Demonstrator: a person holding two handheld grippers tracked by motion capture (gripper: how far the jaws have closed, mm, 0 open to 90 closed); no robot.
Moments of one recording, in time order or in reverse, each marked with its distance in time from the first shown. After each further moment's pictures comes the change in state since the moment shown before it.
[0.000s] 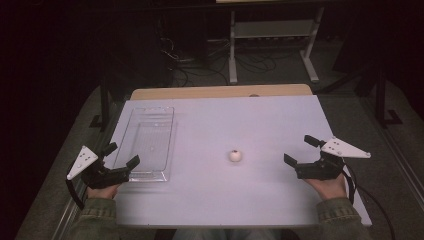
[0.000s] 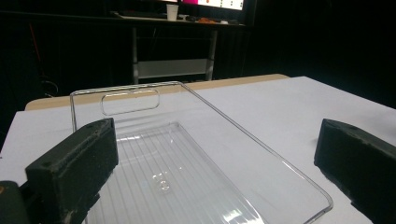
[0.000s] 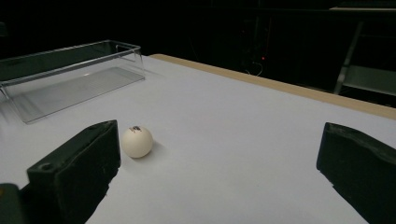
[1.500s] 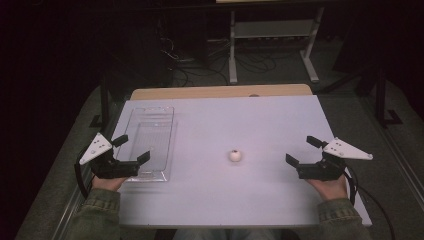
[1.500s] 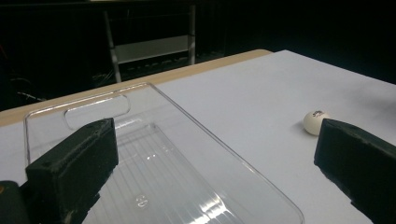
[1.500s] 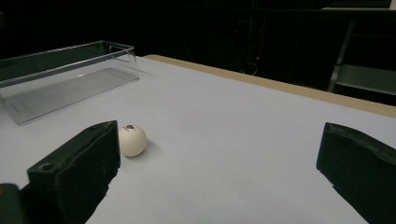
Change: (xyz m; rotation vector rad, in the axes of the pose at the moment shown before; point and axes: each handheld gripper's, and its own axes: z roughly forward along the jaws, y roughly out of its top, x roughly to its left) left arm -0.018 0.036 0.024 0.123 -0.084 0.092; right arm -0.003 -0.003 -0.003 -0.009 -0.020 0.010
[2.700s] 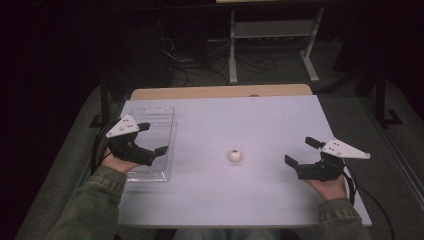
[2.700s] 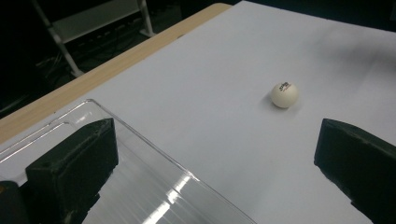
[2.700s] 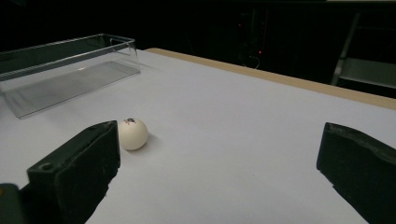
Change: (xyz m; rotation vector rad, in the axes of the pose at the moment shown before) left arm -0.014 0.053 0.047 0.228 -0.183 0.180; right arm 0.000 -0.002 0.003 0.030 0.010 0.002
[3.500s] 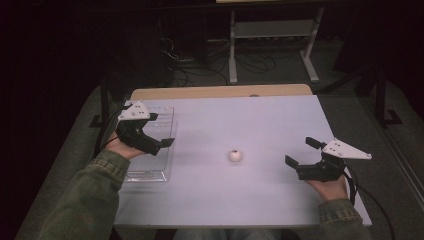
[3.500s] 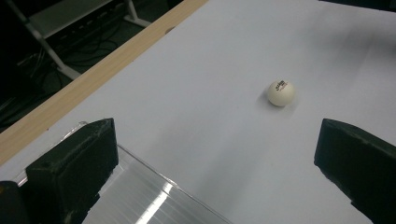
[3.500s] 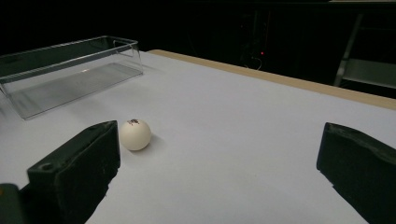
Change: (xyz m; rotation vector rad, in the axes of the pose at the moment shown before) left arm 0.008 0.037 0.015 0.093 -0.054 0.069; right arm 0.000 0.000 -0.002 -0.007 0.008 0.004
